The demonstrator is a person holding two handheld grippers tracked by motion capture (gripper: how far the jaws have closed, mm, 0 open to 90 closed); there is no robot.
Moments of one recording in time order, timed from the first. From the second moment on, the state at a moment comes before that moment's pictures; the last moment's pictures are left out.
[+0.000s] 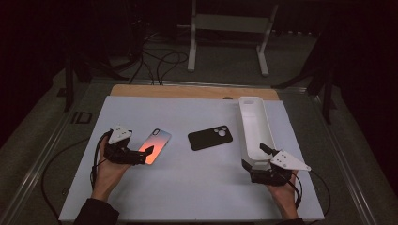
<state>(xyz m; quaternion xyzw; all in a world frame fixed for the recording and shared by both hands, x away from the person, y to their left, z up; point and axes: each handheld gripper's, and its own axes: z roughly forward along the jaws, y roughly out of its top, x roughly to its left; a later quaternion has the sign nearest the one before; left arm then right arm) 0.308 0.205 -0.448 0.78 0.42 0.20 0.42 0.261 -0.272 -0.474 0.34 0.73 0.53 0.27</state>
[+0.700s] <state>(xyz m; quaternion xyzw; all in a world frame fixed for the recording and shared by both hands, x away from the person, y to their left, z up) 0.327 0.193 -0.469 0.81 0.43 0.19 0.36 0.261 -0.271 -0.475 0.34 0.73 0.53 0.27</state>
